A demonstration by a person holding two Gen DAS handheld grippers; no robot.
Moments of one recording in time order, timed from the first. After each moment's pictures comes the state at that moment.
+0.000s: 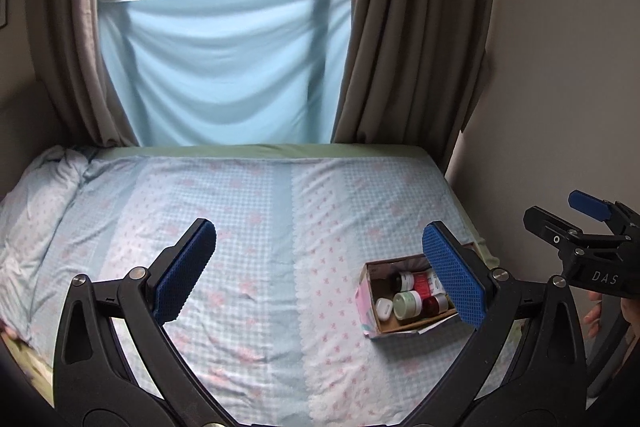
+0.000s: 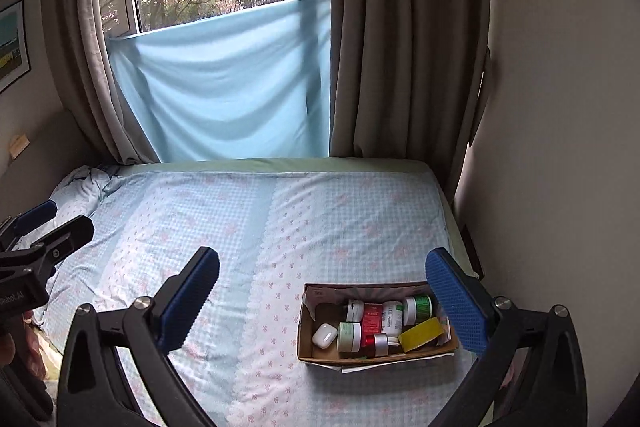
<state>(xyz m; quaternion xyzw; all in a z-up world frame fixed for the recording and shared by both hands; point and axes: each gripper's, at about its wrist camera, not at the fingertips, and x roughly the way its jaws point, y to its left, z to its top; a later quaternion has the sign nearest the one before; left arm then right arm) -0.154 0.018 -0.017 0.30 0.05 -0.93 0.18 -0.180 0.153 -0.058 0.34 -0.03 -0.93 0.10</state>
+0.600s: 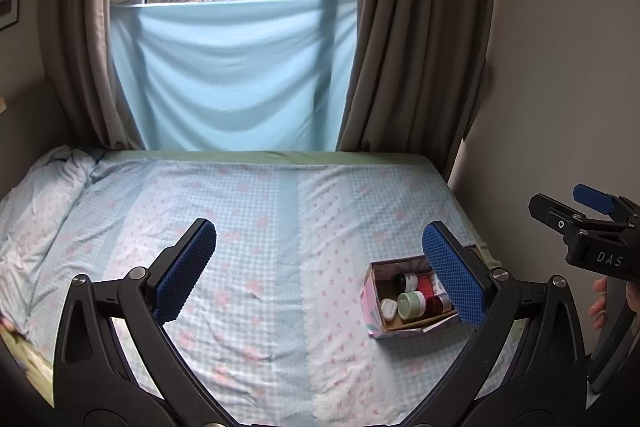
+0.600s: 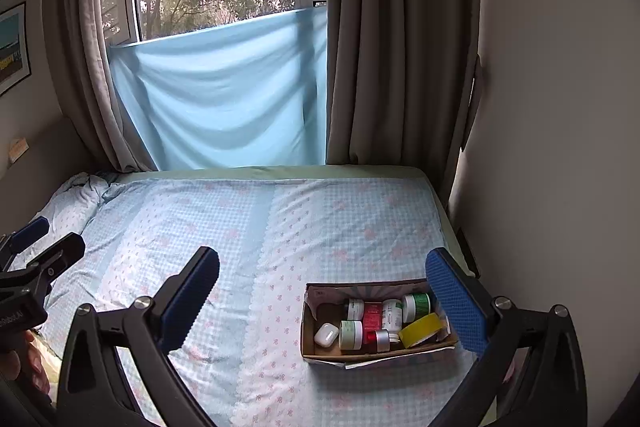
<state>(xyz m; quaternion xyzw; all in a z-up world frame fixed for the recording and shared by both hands) -0.122 0.021 -0.018 0.28 0.04 -0.94 0.18 -0.157 0.149 -0.051 0.32 -0.03 -0.94 0.09</state>
